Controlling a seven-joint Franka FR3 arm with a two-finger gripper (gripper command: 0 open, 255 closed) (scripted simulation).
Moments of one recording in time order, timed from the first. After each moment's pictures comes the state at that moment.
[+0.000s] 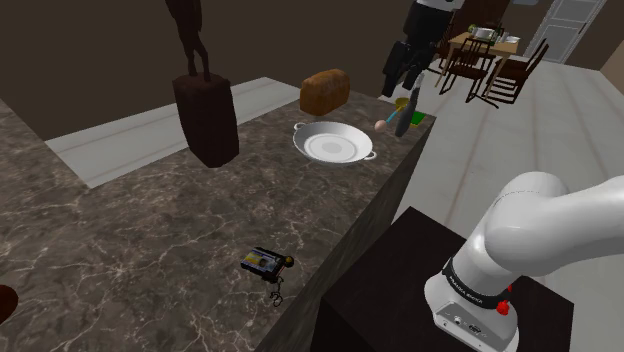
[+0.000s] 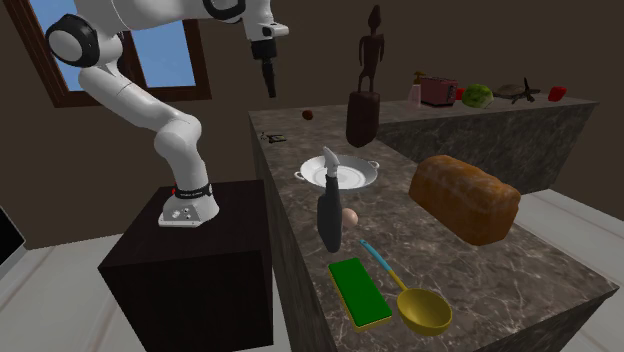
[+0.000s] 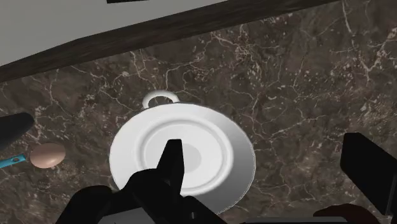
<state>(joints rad) 0.02 -0.80 -0.05 -2.31 0.00 1.63 -0.02</state>
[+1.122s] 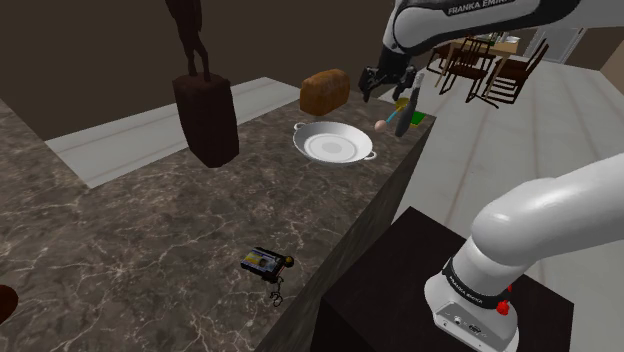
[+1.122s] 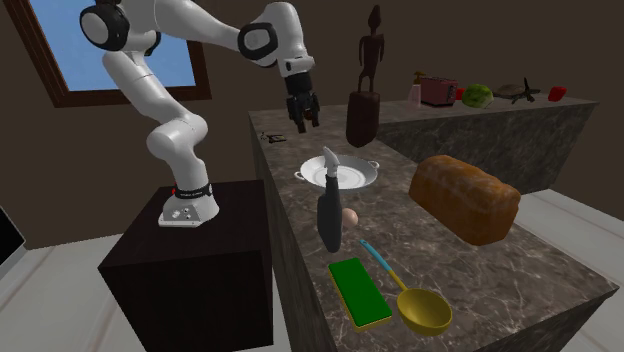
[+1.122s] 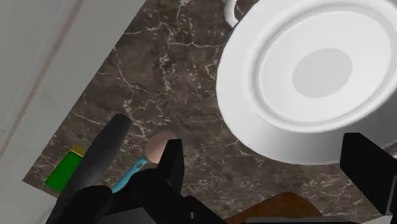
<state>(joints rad) -0.25 -0.52 -0.01 -2.39 -0.19 2.13 0.42</state>
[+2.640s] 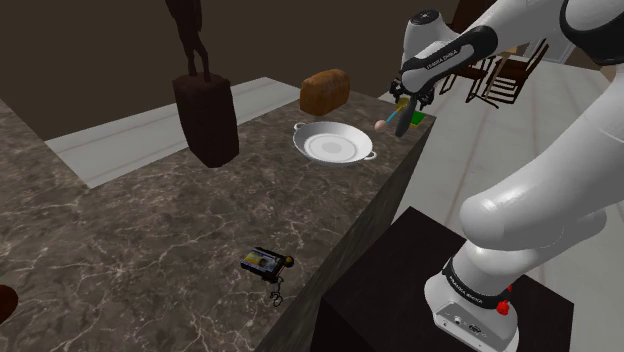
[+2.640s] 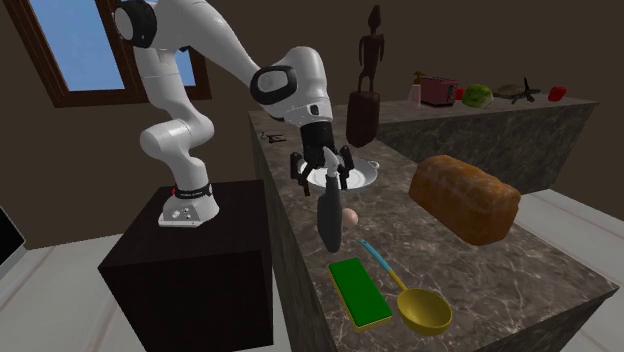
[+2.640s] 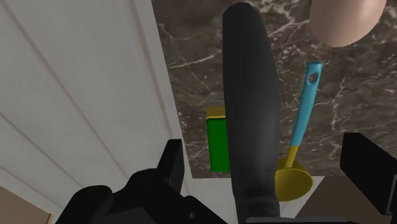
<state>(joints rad) -0.62 -0.11 -0.02 -2.27 -0.62 2.47 1.19</state>
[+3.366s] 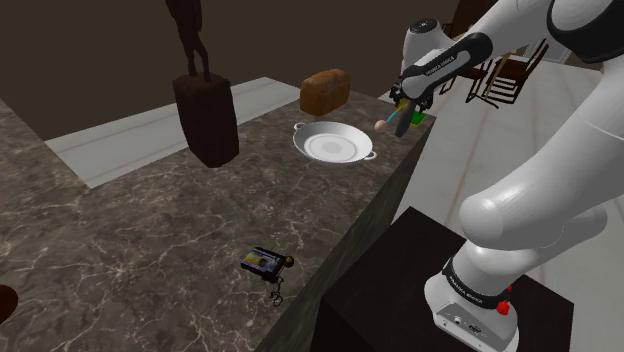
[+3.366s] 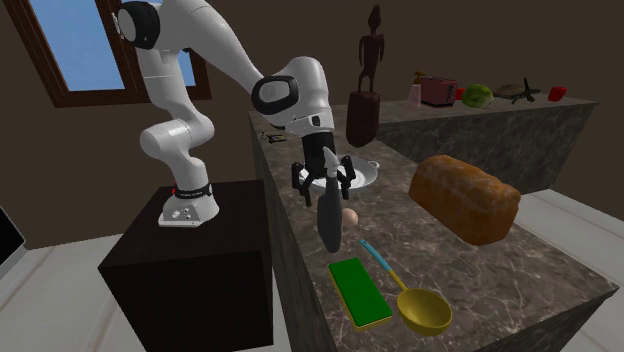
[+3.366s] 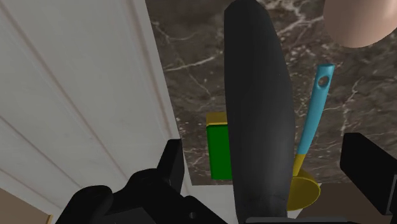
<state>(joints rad) -0.64 -0.06 -0.03 -2.26 -0.64 2.52 1.21</state>
